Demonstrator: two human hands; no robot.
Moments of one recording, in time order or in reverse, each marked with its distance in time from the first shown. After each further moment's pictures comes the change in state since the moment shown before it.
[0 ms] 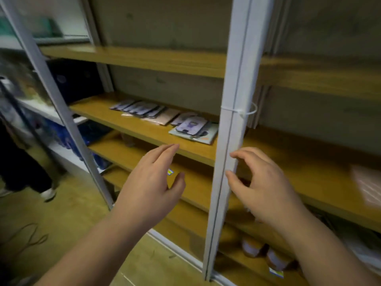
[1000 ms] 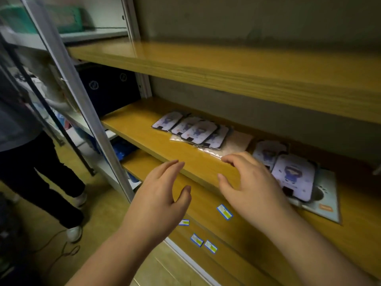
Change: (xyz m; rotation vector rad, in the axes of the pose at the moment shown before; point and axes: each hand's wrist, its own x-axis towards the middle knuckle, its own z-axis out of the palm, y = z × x) left_hand 0.165 -0.273 0.013 0.043 -0.070 -0.180; right_hand 0.260 -0.087 0.234 0.073 -0.106 -0.039
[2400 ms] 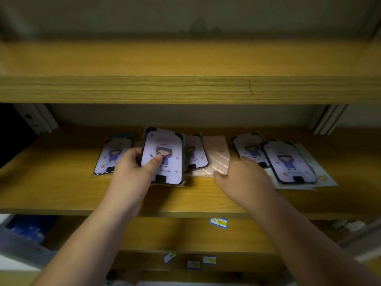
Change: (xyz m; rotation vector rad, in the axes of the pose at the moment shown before) left_hand 0.220 -0.108 0.056 -1.053 -0.386 -0.163; right_hand 0.091 0.000 0.080 -0.529 -0.039 0.833
